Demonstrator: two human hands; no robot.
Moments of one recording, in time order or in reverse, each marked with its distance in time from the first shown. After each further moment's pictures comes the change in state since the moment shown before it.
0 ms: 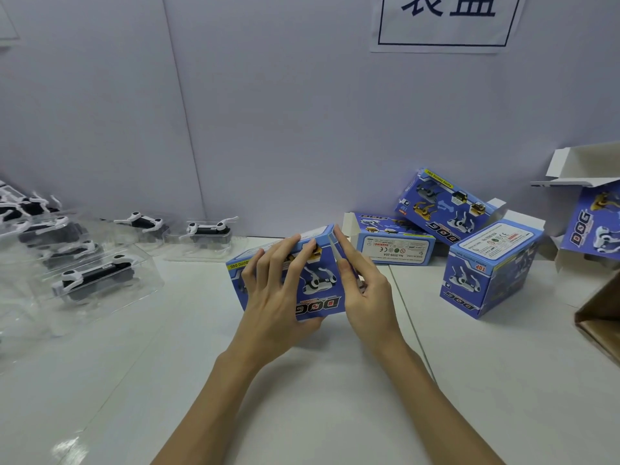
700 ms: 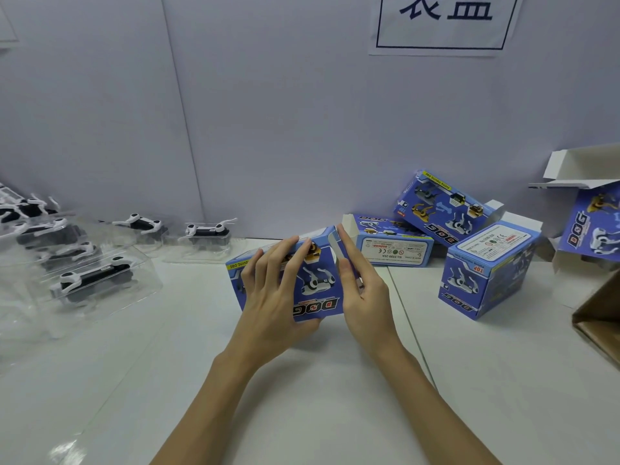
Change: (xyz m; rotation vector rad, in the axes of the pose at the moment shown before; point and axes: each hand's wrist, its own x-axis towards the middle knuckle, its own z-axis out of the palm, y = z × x) left_hand 0.000 -0.004 0.001 -0.060 -0.024 -0.017; right_hand -0.002 -0.004 0.005 -0.015 0.063 -0.020
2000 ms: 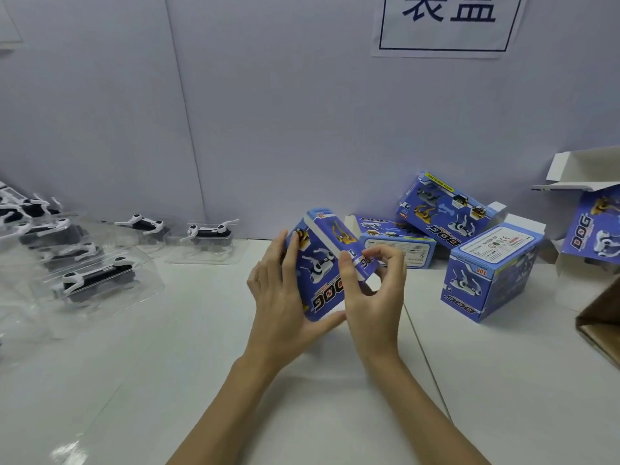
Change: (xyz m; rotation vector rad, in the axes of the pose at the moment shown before) left_hand 0.007 0.034 -0.010 -0.196 0.041 -0.175; right_hand -0.009 -0.017 0.012 0.122 0.373 -0.089
